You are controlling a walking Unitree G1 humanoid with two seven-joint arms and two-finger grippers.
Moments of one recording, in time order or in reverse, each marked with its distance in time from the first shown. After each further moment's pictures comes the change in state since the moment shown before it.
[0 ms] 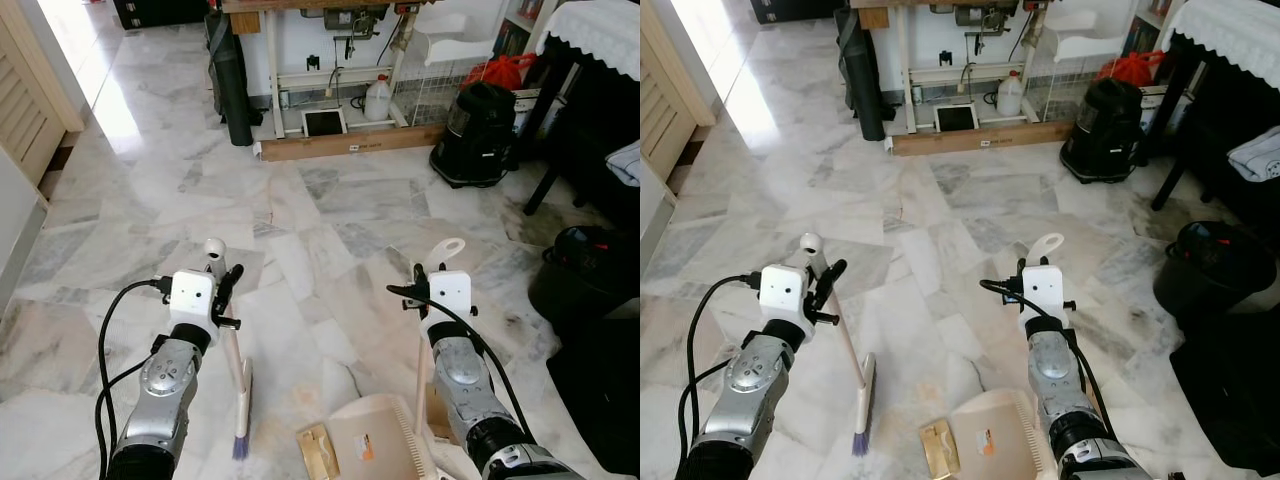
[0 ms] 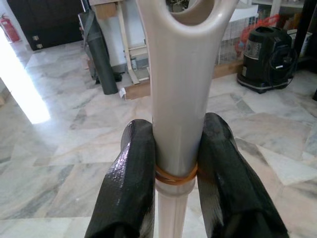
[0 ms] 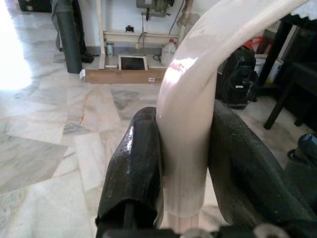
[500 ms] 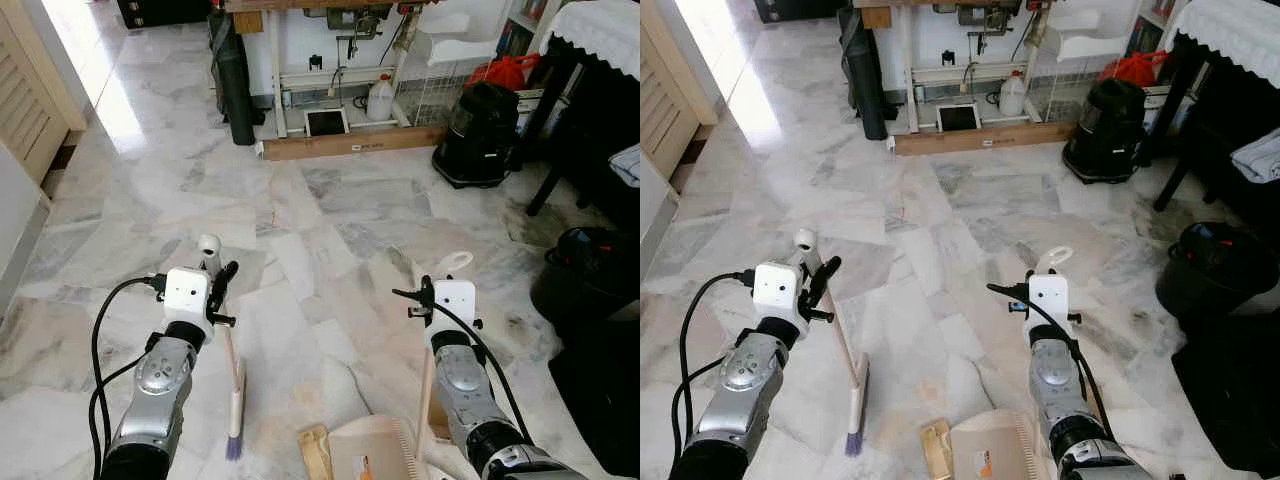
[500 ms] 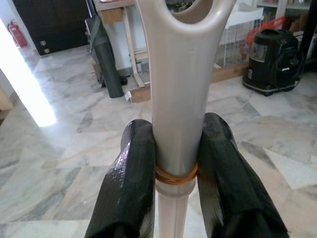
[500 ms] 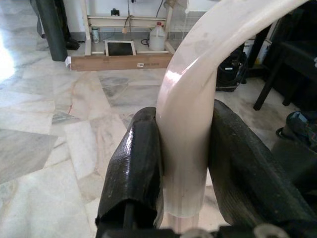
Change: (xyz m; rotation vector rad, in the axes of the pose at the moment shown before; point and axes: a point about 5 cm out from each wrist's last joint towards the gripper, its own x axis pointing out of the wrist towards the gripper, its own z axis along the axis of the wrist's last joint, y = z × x) left arm 0.000 0.004 0.004 0.014 -0.017 0.007; right arm -0.006 -0.004 -0.014 0.006 0.065 -0.051
